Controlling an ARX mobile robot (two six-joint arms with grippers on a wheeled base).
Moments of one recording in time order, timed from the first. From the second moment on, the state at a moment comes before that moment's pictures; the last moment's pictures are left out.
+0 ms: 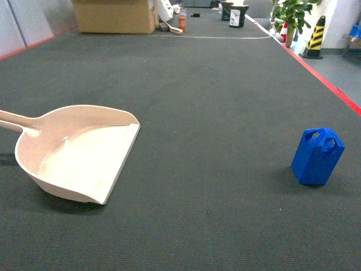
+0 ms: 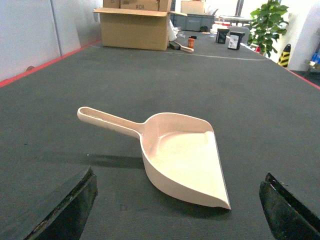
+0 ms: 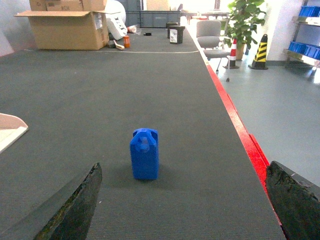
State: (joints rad) left arm 0.00 0.01 0.02 0.00 0.00 -0.01; right arm 0.00 0.00 0.01 0.00 0.00 0.00
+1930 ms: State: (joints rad) left arm 0.00 0.01 0.02 0.00 0.00 -0.01; right arm 0.00 0.00 0.01 0.00 0.00 0.00
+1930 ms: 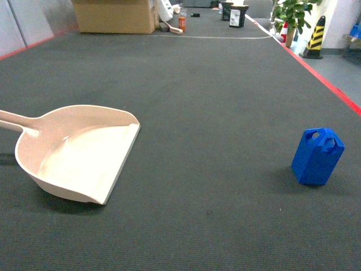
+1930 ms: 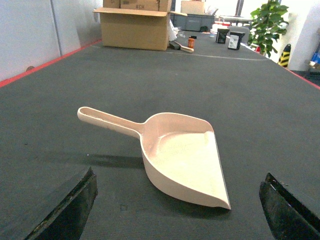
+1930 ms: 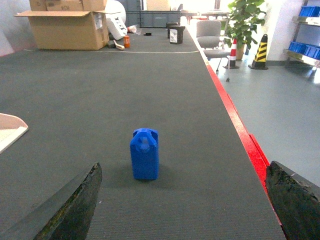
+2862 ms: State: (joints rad) left arm 0.28 1.62 0.46 0.92 0.38 -0.79; right arm 0.00 0.00 0.01 0.00 0.00 0.00
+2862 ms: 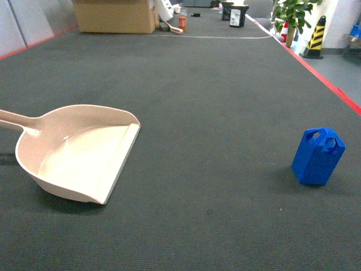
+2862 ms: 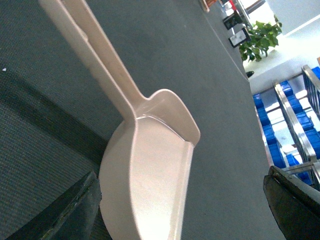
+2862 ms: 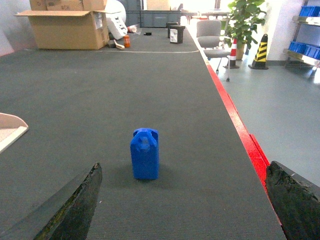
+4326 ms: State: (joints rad) left arm 0.32 2.27 1.15 0.84 0.39 -0.87; right arm 0.00 0.00 0.01 0.00 0.00 0.00
